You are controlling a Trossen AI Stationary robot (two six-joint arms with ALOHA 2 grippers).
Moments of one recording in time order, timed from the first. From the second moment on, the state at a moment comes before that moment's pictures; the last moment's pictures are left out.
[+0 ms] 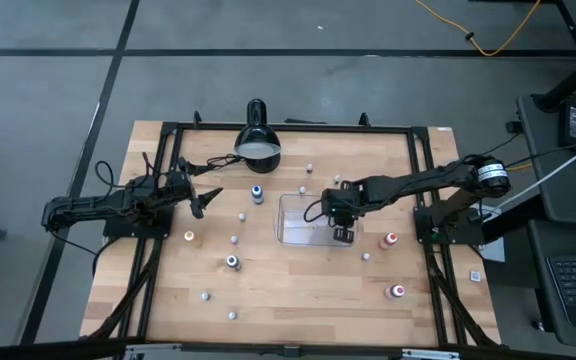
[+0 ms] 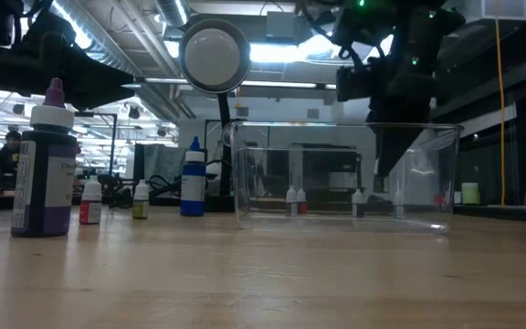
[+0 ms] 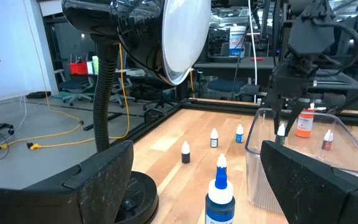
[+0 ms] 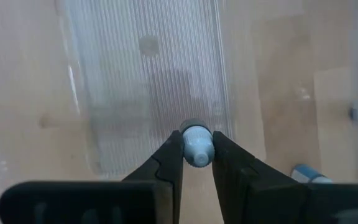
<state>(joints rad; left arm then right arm) 0.13 0.01 0.01 0.06 -0.29 0.02 0.03 1.59 1.01 -0.72 0.07 0.19</state>
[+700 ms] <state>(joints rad) 0.13 0.01 0.01 0.06 -0.29 0.02 0.01 1.69 1.01 -0.71 0.06 0.12</state>
